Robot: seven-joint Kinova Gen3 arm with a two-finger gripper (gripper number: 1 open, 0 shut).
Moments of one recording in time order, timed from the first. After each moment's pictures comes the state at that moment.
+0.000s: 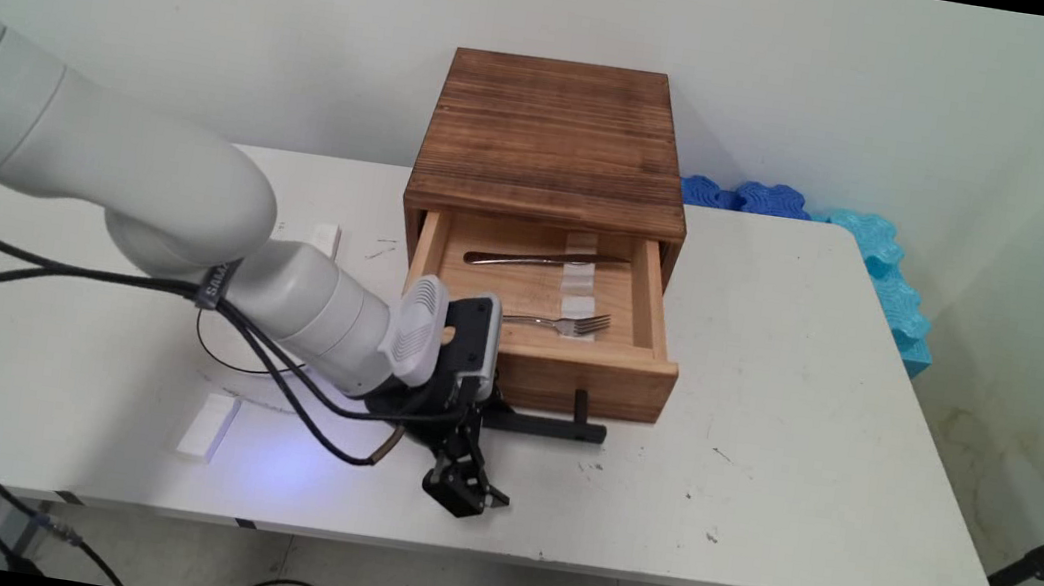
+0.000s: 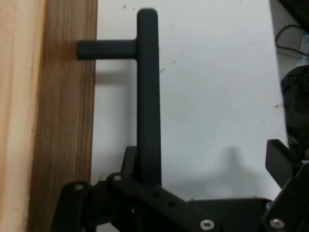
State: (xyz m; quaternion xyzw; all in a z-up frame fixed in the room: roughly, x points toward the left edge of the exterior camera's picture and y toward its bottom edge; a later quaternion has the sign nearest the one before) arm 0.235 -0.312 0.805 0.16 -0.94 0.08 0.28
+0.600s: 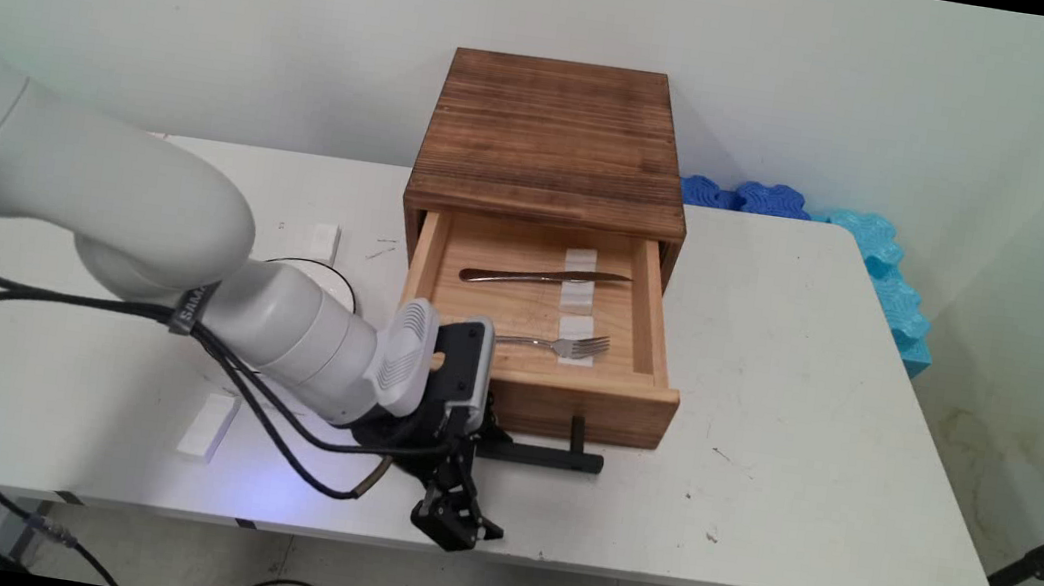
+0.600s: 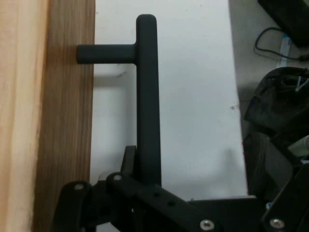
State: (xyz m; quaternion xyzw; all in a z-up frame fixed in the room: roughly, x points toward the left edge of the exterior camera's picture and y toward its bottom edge) arm 0.228 -0.286 0.809 0.16 -0.94 0.07 0.28
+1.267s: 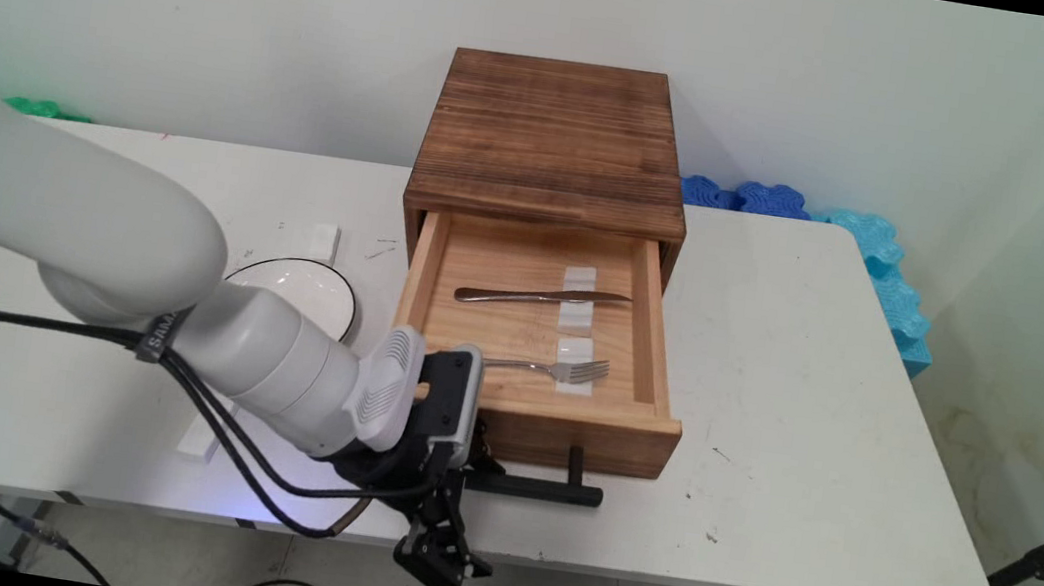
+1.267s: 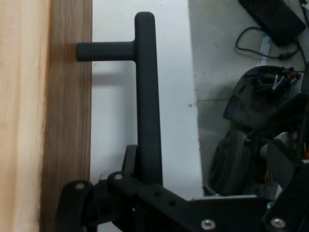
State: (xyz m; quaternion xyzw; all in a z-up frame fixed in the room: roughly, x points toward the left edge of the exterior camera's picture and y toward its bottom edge) arm 0.224 -0.259 0.812 0.15 -0.94 0.06 0.28
